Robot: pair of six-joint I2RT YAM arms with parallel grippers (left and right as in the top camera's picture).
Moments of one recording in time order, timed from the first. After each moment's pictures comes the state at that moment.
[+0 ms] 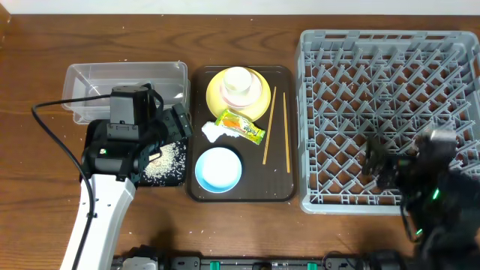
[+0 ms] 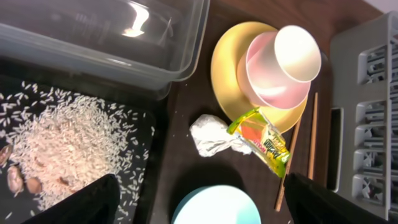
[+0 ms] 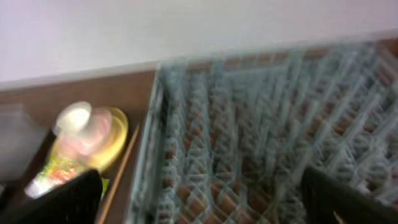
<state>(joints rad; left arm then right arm) -0.09 1.17 1.00 -0.73 0.15 -0.46 0.10 0.65 0.95 -0.75 0.01 0.21</state>
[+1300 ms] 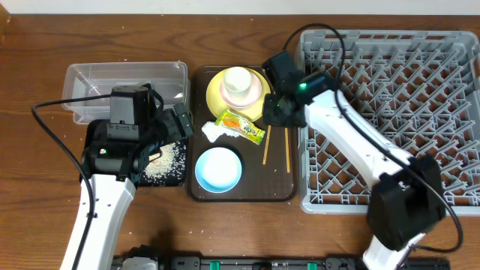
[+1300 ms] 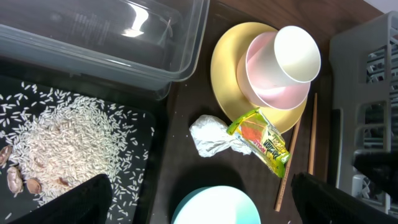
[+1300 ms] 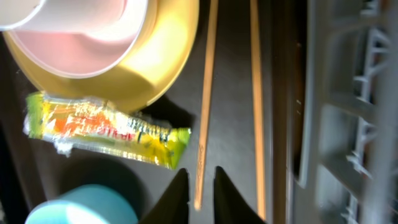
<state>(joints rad) -0.09 1.17 1.00 -0.72 0.15 -0.46 0.55 1.91 1.53 -0.90 0.00 0.67</state>
